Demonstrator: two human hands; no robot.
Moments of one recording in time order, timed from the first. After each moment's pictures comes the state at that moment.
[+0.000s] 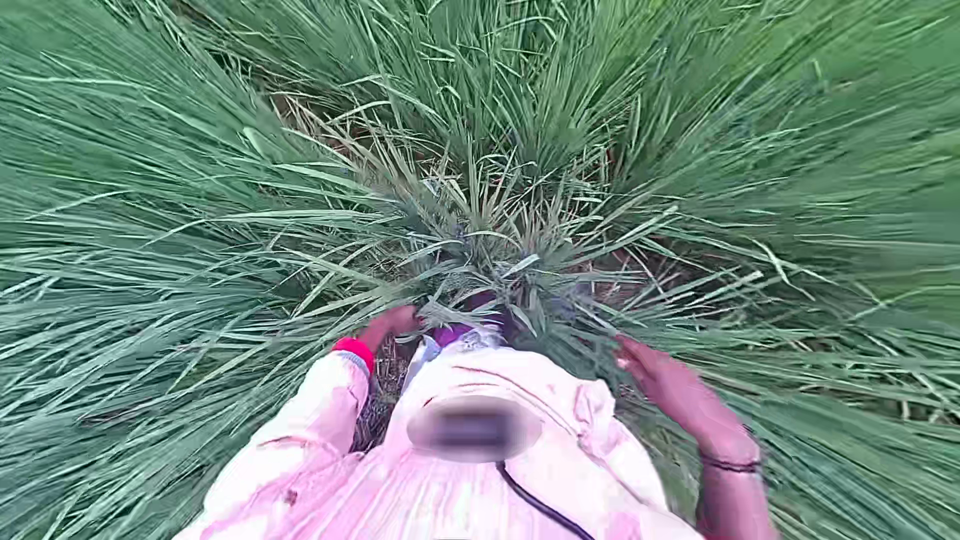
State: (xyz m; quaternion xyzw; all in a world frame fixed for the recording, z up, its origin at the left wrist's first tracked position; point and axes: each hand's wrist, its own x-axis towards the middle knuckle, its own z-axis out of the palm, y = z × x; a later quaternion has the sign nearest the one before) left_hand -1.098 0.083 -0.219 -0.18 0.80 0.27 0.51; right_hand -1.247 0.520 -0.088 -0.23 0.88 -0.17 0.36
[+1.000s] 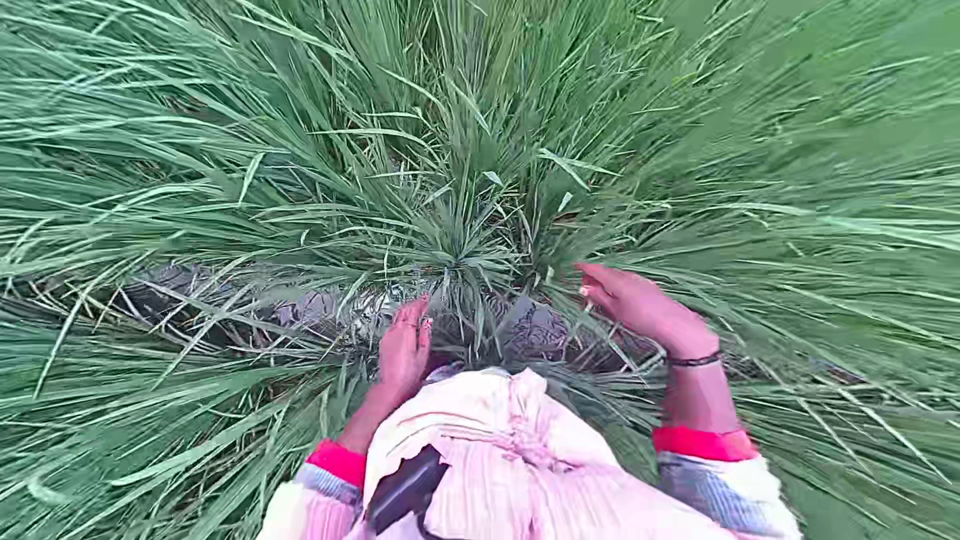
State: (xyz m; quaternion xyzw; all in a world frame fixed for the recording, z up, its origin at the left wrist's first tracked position) left_hand -1.477 0.088 -0.121 -0.06 0.91 0.40 0.01; right_hand -1.614 0.409 -0.027 -0.13 0.92 -0.17 0.31
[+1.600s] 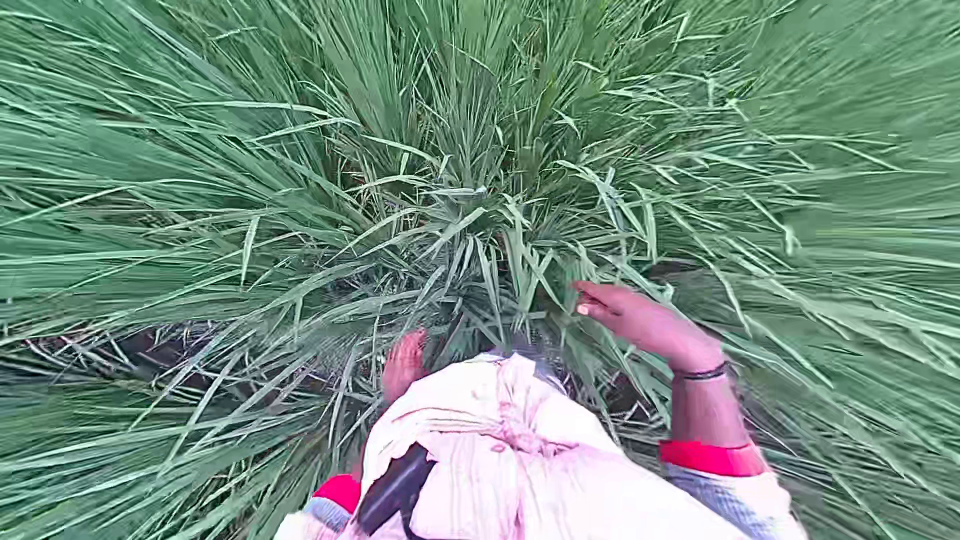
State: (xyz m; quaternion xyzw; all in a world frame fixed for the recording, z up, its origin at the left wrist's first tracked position) left_hand -1.564 0.096 -0.131 -0.14 0.91 0.39 -0.04; right_hand -1.724 0.402 -0.021 -0.13 0.89 -0.20 0.39
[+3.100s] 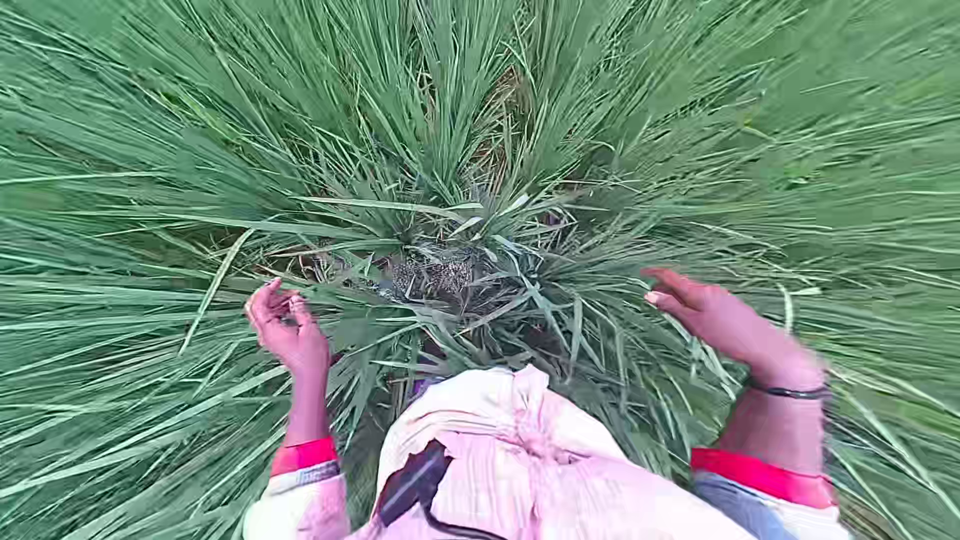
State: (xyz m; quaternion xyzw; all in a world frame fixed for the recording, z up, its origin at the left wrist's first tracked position) left_hand -2.174 -0.149 -0.116 -0.27 0.84 0.35 -0.30; right_hand -2.298 0.344 0.005 -0.04 0.93 -0.18 0.31
